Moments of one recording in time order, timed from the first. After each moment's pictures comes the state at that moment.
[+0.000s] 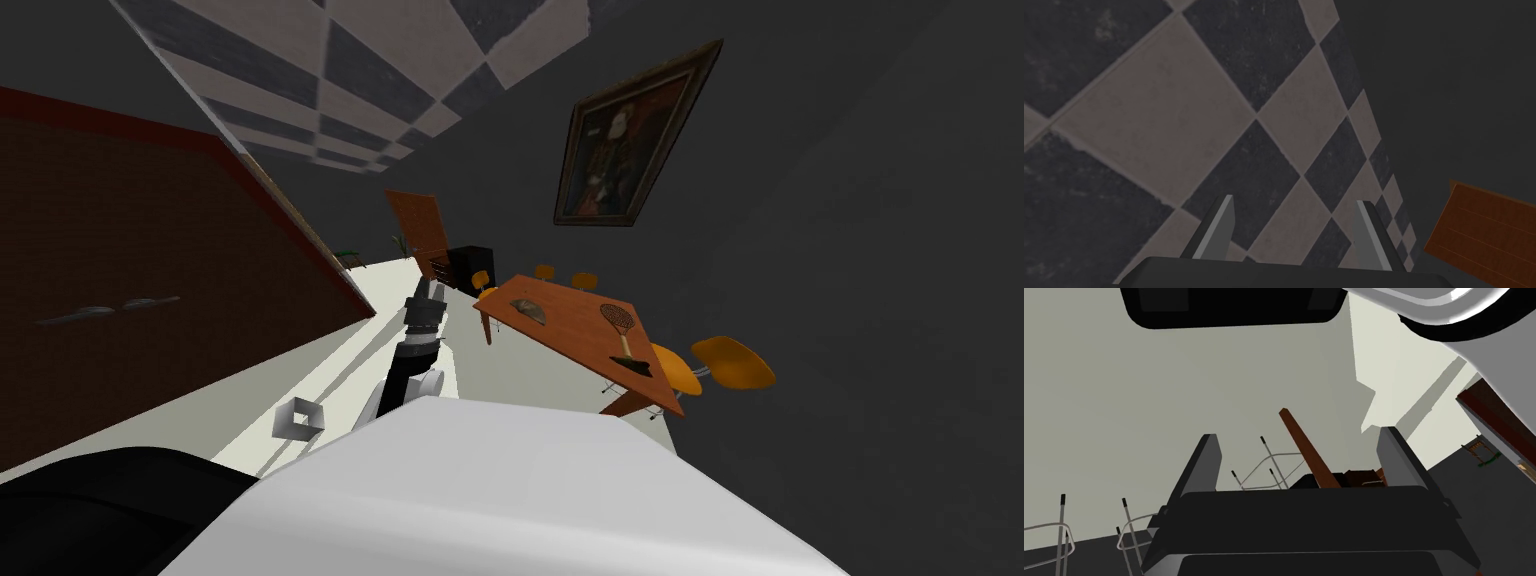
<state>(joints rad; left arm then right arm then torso) 0.46 0.00 -0.02 -2.32 -0.12 -0.45 0.11 0.28 -0.87 0.93 -1.29 0.96 -0.32 -0.34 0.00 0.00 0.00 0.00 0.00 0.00</state>
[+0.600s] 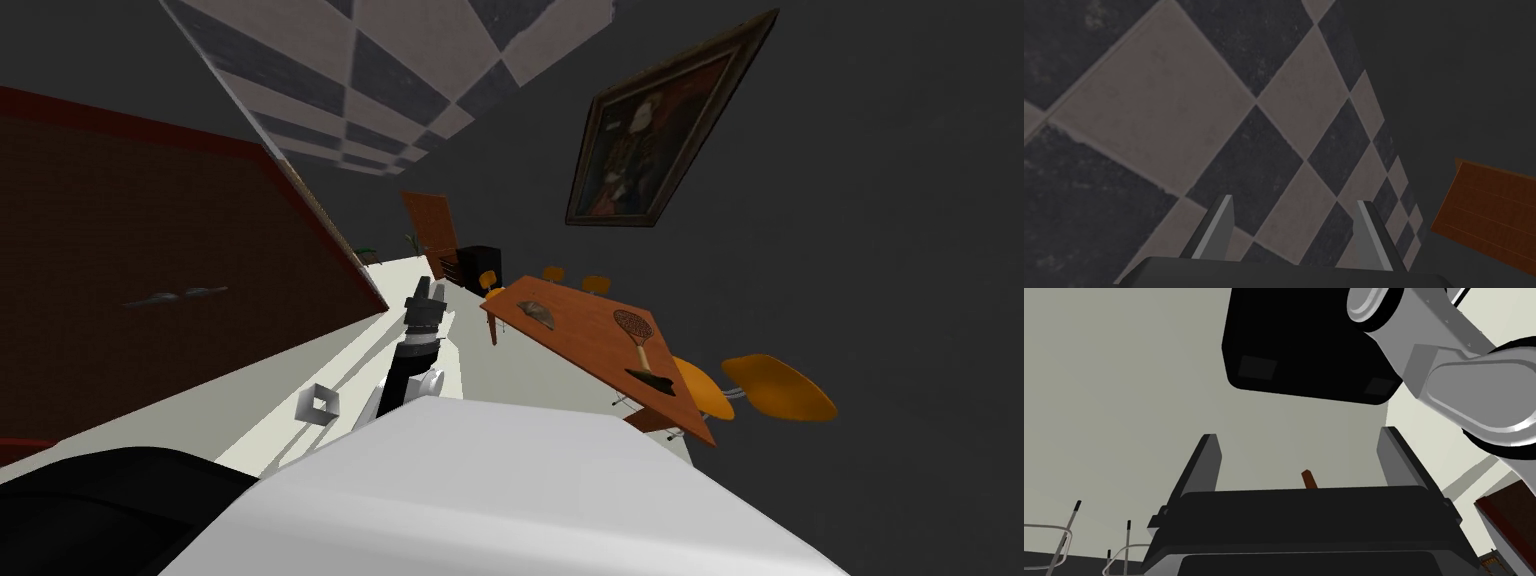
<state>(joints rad) 0.46 0.00 -0.02 -2.32 -0.12 -0.45 0.11 0.25 -1.00 1.06 -1.18 1.07 -0.28 -0.39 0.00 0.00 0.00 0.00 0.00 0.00</state>
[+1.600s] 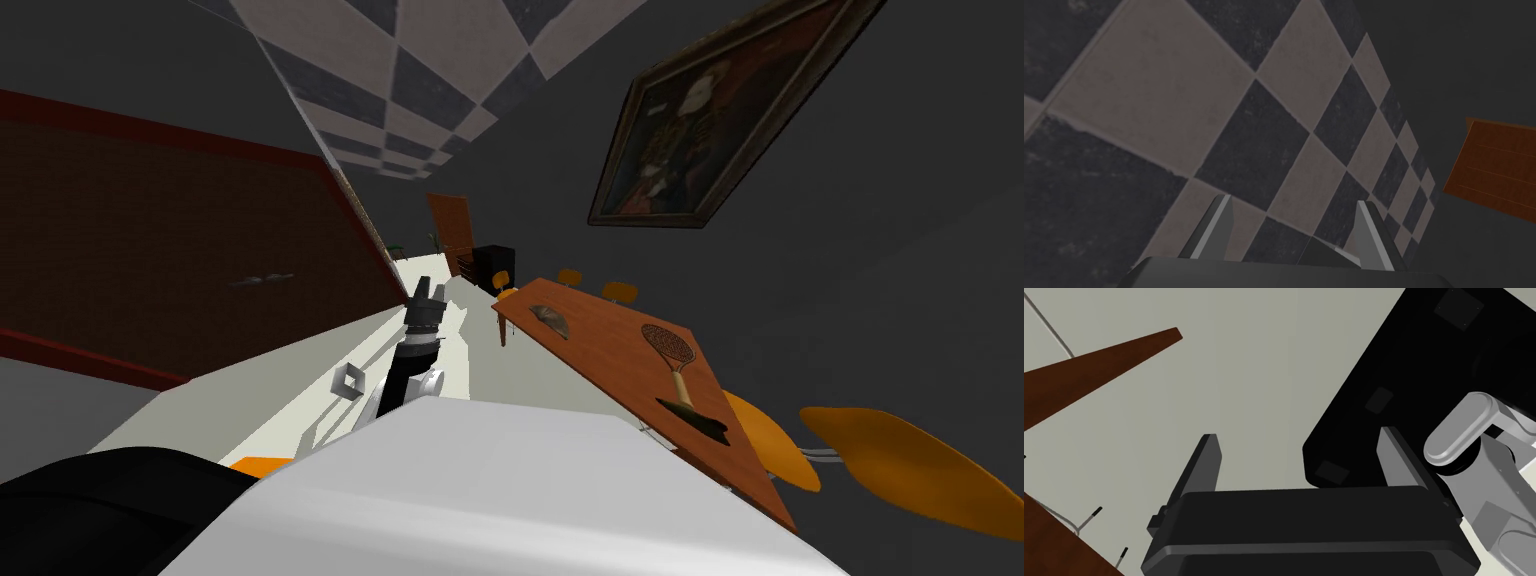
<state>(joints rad) 0.46 0.00 -0.02 -2.32 -0.12 -0.45 0.11 0.21 -1.08 1.19 -0.89 1.21 -0.28 -0.39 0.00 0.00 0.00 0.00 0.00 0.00</state>
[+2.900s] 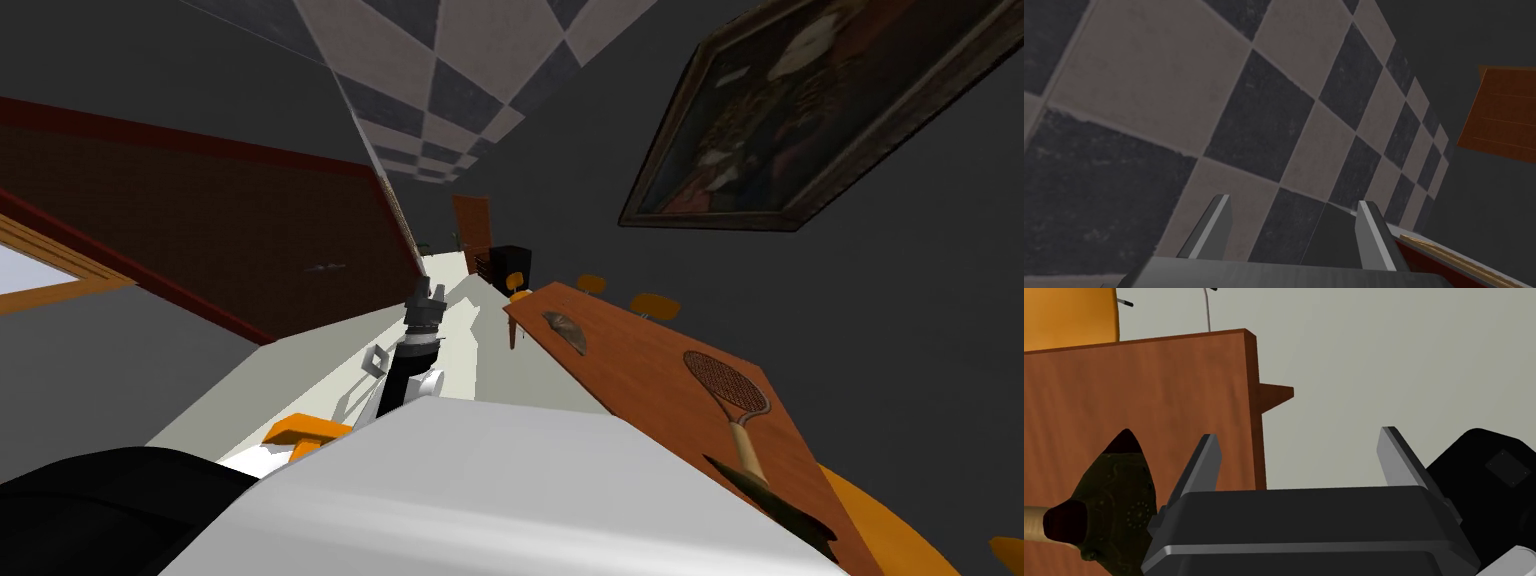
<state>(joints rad) 0.46 0.00 -0.02 -2.32 -0.12 -0.45 0.11 0.15 -1.21 1.35 -0.69 1.37 -0.28 -0.45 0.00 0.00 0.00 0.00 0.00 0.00</state>
